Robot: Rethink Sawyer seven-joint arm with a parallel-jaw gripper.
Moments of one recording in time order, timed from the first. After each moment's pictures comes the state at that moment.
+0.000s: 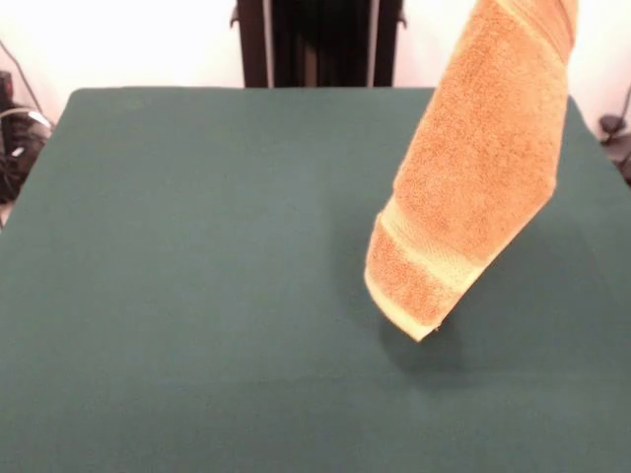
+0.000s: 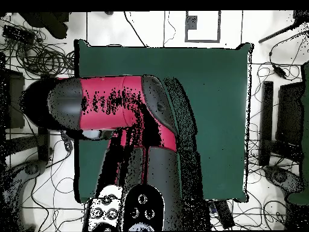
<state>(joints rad) 0.14 -0.83 -0.13 1.25 -0.11 1.29 2.04</state>
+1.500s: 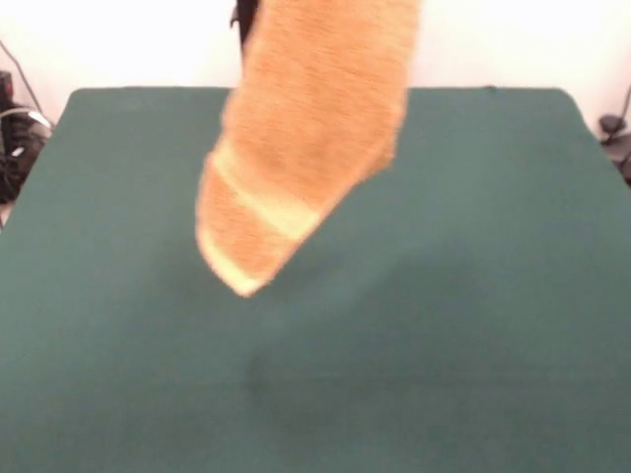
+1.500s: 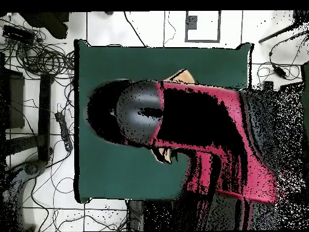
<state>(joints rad) -0.06 -0.99 -0.14 1.27 -0.21 1.29 2.04</state>
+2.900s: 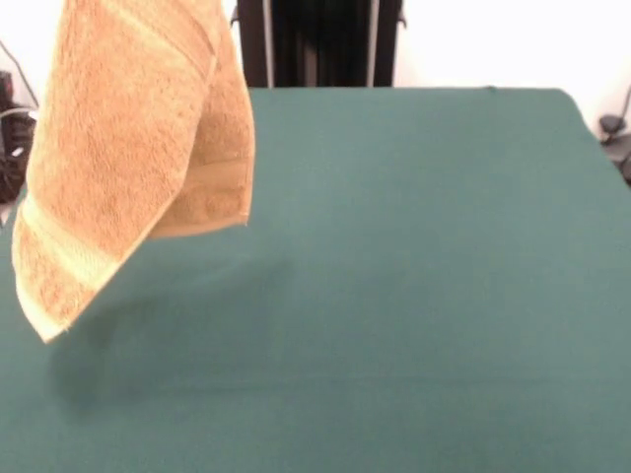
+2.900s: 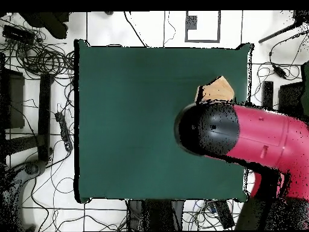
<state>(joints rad) -0.23 -0.97 -0.10 1.40 -0.34 0.97 2.04</state>
